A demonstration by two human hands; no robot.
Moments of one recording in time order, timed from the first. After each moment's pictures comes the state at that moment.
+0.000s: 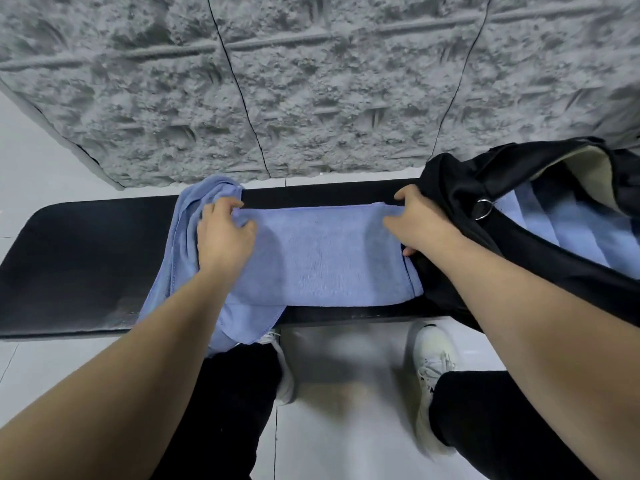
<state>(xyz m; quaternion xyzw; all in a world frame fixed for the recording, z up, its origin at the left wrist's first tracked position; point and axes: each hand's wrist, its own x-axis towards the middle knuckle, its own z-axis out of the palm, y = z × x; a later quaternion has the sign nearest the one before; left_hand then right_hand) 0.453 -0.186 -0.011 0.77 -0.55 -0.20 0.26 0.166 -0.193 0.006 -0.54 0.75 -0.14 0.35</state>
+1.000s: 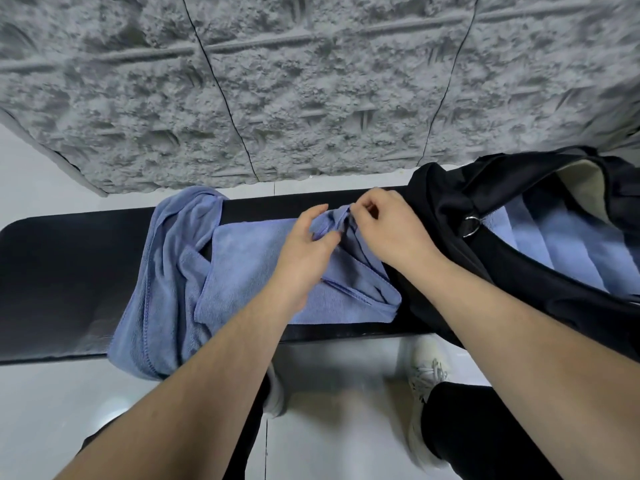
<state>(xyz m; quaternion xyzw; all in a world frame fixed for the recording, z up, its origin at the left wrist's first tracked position) 0.322 -0.170 0.003 0.61 -0.42 -0.56 0.36 0.181 -0.193 0.013 -0.62 0.66 -0.29 0.30</state>
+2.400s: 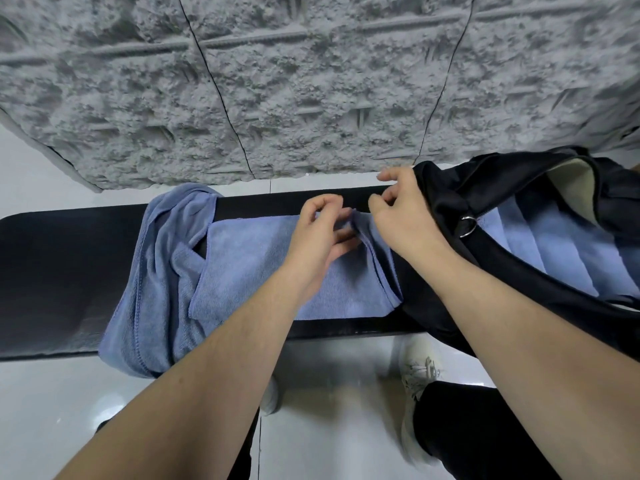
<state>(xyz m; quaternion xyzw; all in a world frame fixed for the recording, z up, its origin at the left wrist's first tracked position) 0.296 -0.185 0.007 0.50 -0.28 -0.68 0.44 0.166 -0.200 0.012 -0.53 0.65 -0.42 0.35</state>
